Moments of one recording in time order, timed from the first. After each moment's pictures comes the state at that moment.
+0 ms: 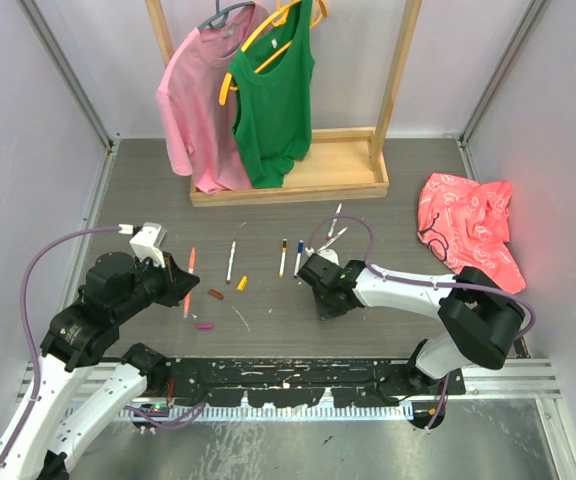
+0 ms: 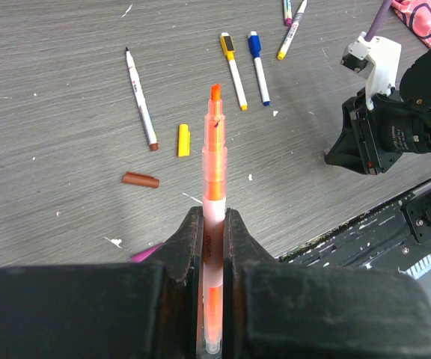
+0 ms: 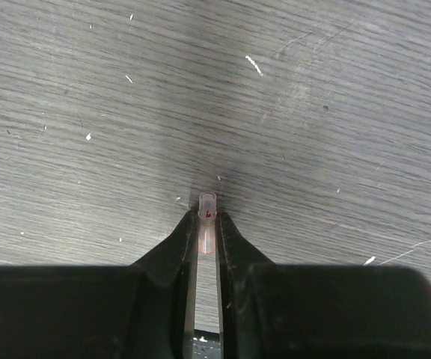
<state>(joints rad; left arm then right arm) -0.47 0.51 0.85 -0.83 0.10 -0.35 0.93 1.48 0.77 -0.57 0.17 0.66</state>
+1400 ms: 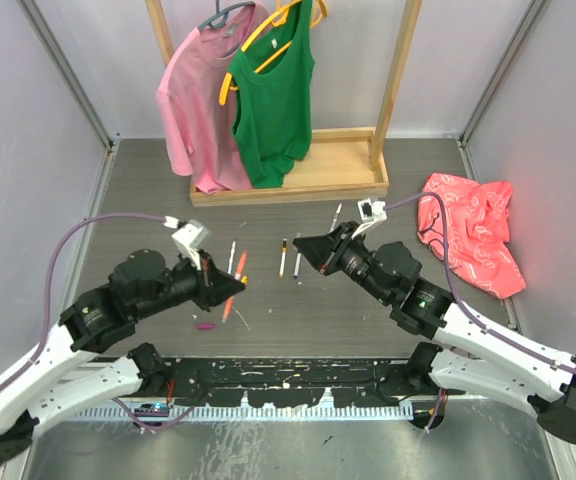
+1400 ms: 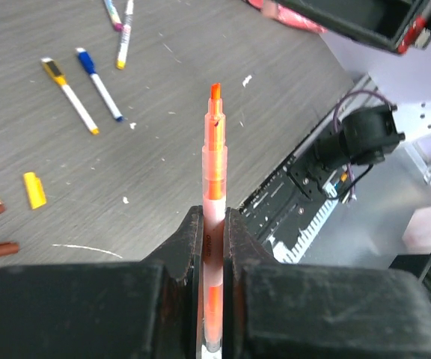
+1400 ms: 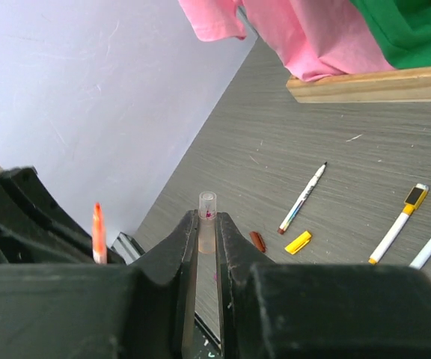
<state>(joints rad) -0.85 0.63 0.88 -0.58 0.10 -0.49 0.93 0.83 0.69 0.15 0.16 0.71</state>
